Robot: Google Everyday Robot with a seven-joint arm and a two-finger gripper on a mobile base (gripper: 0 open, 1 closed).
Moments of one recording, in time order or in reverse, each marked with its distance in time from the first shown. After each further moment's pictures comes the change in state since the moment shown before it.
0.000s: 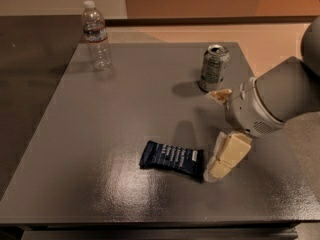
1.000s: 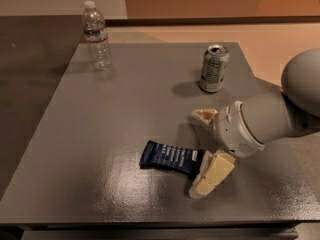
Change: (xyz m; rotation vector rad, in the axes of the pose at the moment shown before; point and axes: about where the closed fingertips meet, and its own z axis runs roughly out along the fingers) arm 0.000 0.024 0.044 -0.056 -0.104 0.003
